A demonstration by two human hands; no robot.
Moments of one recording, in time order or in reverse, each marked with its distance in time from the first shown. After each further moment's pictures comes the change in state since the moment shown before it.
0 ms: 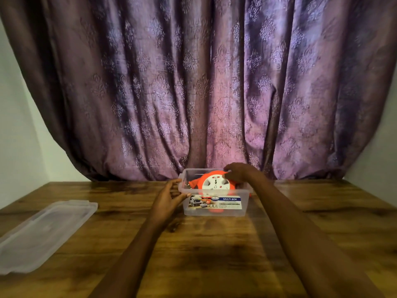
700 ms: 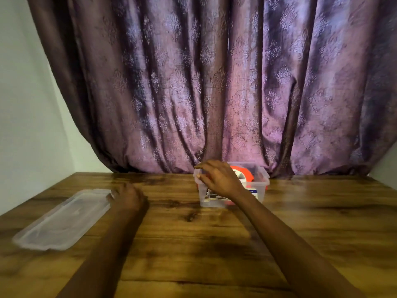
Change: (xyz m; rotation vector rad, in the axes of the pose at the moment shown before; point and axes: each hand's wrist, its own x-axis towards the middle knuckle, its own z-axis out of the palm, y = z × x) left_hand -0.035 0.002 -0.129 1.229 0.395 -0.362; right_hand -0.044 -0.102 0.059 0.068 0.620 -0.588
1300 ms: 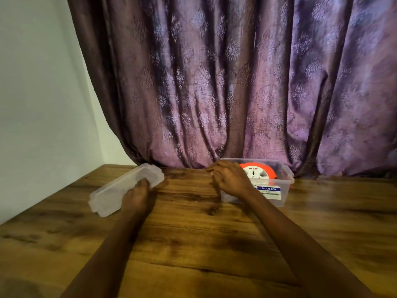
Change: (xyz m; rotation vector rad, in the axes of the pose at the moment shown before) left_hand -0.013 -0.056 -0.025 -0.092 0.040 0.223; right_hand 0.008 -0.029 0.025 0.007 0.016 -0.023
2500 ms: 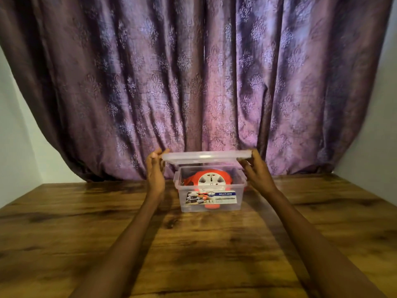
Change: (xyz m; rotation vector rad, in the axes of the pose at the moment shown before) left_hand 0.057 0.206 0.023 -1.622 0.054 0.026; right_hand -0.079 0.125 -0.104 0.543 0.341 0.415
